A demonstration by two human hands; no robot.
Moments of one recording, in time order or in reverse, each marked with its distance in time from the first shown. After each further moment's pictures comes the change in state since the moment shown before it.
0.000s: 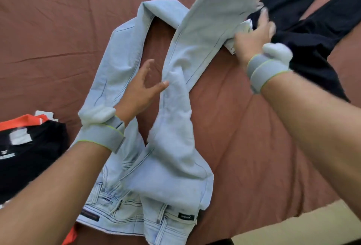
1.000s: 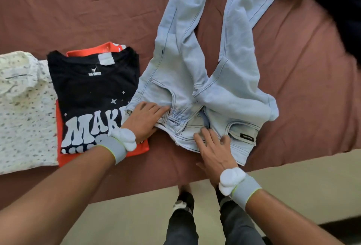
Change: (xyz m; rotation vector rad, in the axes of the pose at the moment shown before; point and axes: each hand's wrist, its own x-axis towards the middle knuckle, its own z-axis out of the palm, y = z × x) left_hand -0.235 -0.233 -0.106 1.137 -0.221 0.555; right_hand -0.479 0.142 0.012 -0.867 -0.703 -0.844
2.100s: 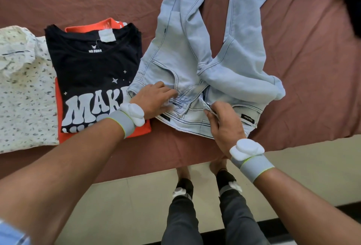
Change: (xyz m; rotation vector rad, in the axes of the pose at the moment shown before) left_hand 0.018 0.004 0.000 -0.104 0.026 0.041; right_hand 0.014 0.010 -0.026 0.592 0.466 0.153
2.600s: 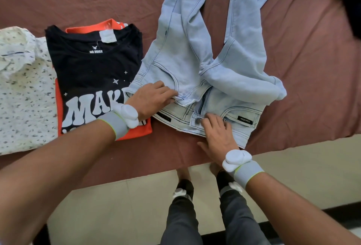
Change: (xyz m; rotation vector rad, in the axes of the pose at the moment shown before) left_hand -0.007 -0.007 -0.006 -0.017 0.231 0.173; right_hand -0.031 0.015 0.036 -0.472 -0.392 -0.061
